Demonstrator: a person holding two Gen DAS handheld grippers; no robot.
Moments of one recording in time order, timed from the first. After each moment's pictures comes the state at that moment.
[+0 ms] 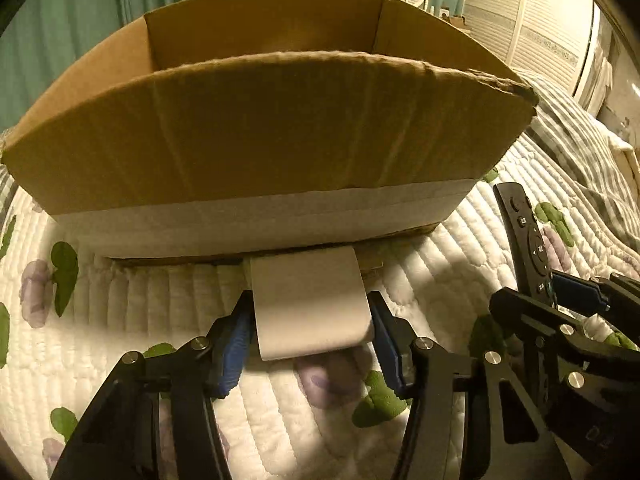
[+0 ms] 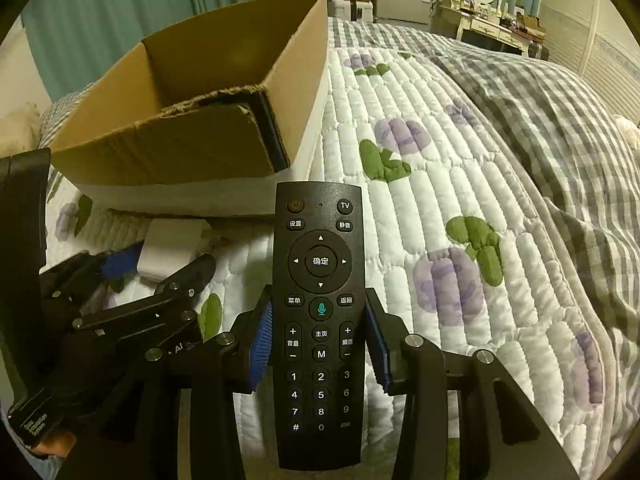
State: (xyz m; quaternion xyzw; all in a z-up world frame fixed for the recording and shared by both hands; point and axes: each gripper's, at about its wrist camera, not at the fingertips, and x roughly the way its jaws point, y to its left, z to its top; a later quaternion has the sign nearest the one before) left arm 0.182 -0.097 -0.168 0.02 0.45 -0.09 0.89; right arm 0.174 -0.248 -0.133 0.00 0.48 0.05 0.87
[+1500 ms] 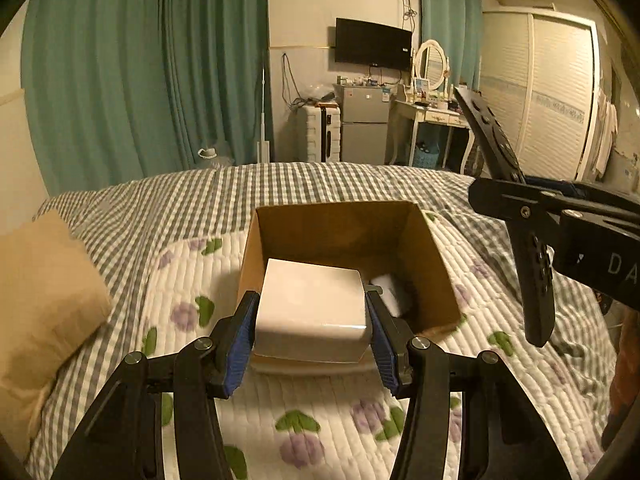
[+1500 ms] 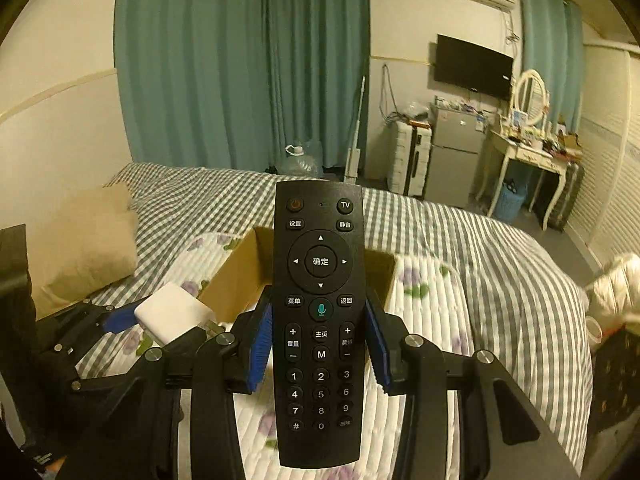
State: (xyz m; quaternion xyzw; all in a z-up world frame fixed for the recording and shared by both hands) left arm 0.157 -0.053 0.014 0.02 0.32 -0.03 0.95; right arm 0.180 -0.212 0.072 -0.05 0.30 0.16 0.94
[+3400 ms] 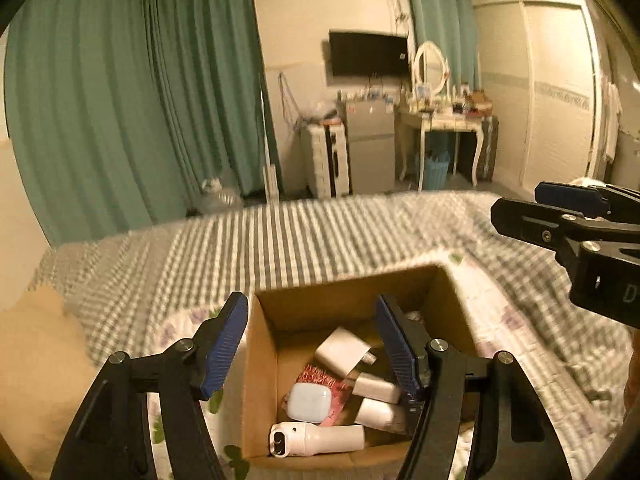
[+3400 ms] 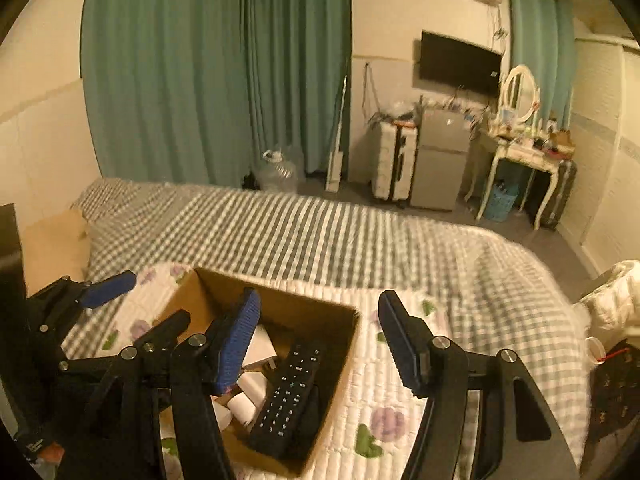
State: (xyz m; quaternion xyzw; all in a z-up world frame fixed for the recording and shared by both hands) left arm 0.224 -0.068 0.054 0.07 0.28 -0.02 0.96; right arm 0.269 -0.235 0.074 -0.04 0.29 0.13 0.95
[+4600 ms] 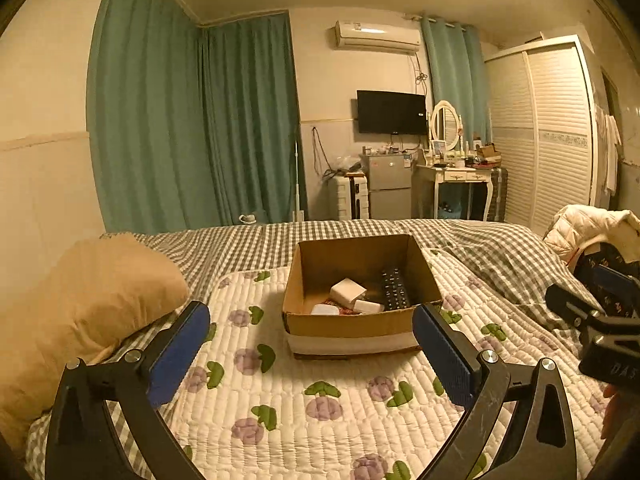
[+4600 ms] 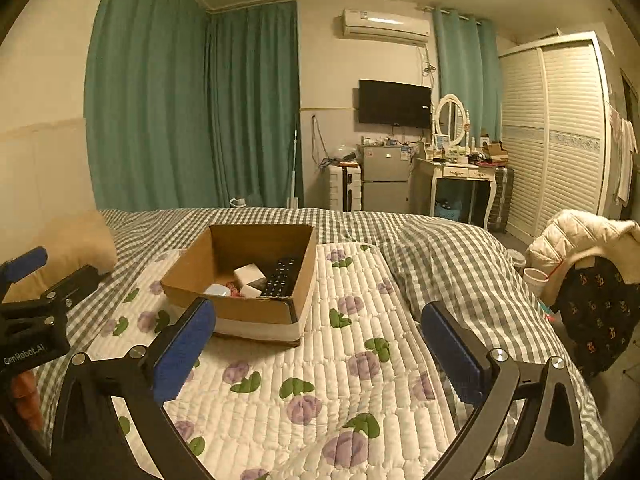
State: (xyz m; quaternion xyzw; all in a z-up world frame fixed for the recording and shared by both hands) left arm 0.003 -0.050 0.015 0.04 0.18 0.03 0.98; right arm 0.013 -0.277 0.015 0.02 0.19 0.05 0.98
